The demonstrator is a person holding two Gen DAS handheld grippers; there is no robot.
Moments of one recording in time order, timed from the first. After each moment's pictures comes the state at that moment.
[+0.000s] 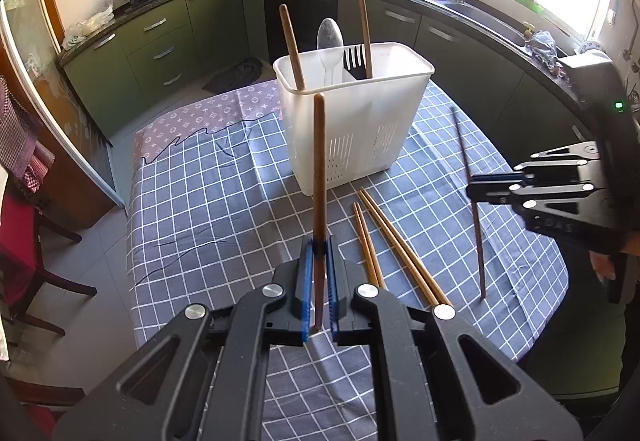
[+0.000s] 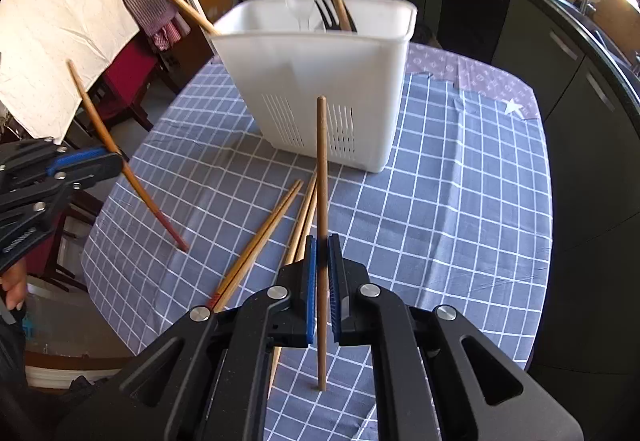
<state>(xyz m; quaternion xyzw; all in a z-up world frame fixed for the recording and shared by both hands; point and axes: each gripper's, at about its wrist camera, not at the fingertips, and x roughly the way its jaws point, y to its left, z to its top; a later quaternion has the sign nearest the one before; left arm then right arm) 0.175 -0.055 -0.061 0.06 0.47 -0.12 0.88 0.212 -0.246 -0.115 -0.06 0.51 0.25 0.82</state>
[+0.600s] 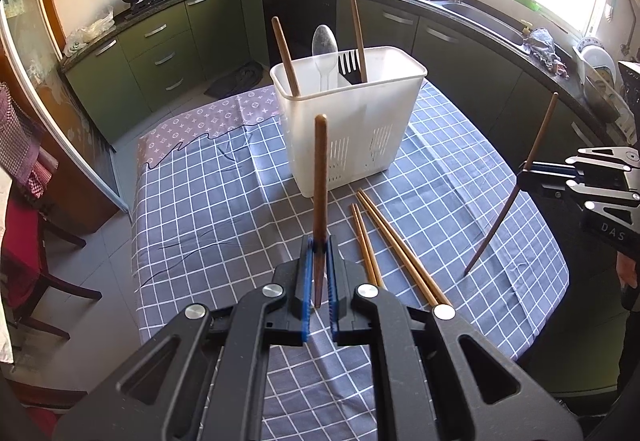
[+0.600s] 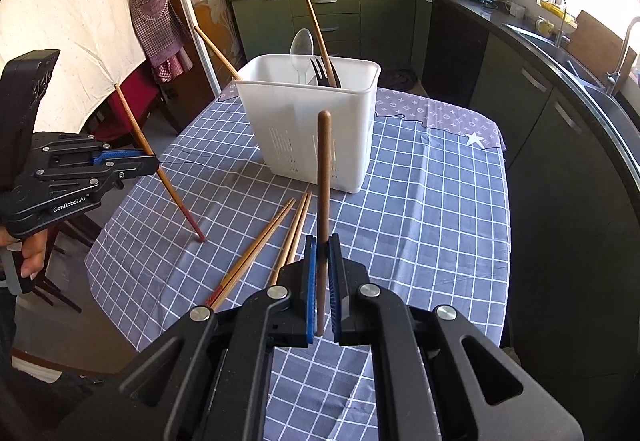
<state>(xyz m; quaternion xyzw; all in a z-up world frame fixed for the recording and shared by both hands) 0.169 -0.060 -0.054 0.07 0.46 -0.11 0.88 0.167 -0.299 -0.071 -0.07 0.44 0.24 0.86</state>
